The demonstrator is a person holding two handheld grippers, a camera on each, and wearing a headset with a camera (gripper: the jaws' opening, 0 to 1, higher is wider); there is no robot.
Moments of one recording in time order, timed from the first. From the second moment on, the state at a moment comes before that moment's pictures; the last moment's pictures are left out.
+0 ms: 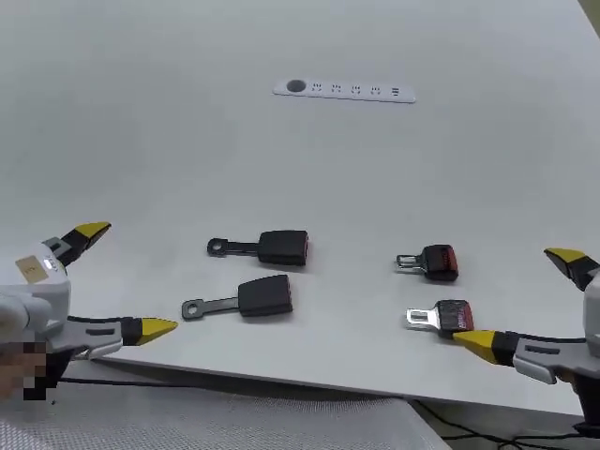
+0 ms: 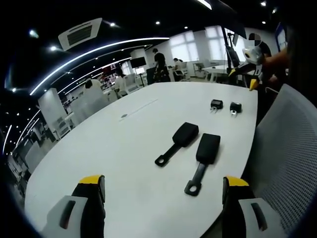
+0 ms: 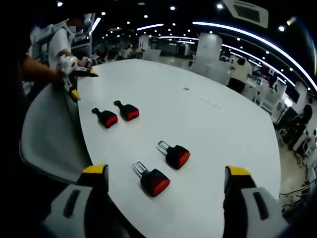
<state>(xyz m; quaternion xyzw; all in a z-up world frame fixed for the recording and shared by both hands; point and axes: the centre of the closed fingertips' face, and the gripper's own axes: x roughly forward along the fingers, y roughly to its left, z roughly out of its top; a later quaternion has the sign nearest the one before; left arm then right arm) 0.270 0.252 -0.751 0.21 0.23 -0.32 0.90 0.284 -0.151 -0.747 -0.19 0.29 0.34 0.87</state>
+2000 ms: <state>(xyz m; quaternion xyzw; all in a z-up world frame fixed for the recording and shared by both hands) 0.268 0.252 -0.756 0.22 0.25 -0.32 0.89 0.279 -0.156 -0.738 -0.23 0.28 0.36 0.86</state>
